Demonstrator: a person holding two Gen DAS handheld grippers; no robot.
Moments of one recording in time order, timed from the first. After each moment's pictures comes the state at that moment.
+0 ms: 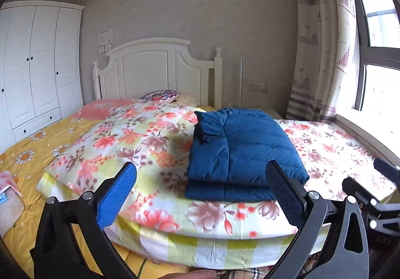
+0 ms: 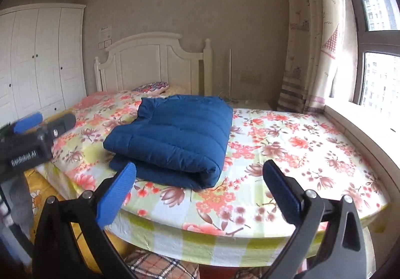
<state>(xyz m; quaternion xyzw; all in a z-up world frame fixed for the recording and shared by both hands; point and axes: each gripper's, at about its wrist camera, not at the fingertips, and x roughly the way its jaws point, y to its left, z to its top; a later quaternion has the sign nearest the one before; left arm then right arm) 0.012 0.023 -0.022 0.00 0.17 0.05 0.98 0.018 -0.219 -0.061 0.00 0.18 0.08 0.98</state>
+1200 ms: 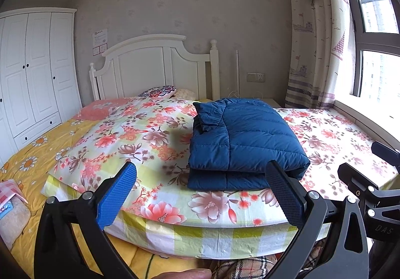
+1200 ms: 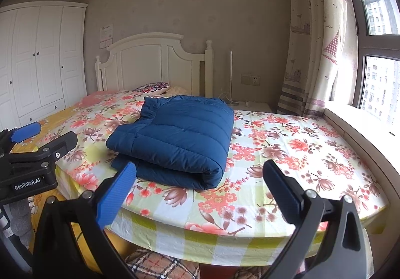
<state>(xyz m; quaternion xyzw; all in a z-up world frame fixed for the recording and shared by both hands) 0.008 0.020 -0.028 0.03 0.19 0.04 0.98 0.020 -0.208 -0.056 -0.01 0.19 0.08 0.98</state>
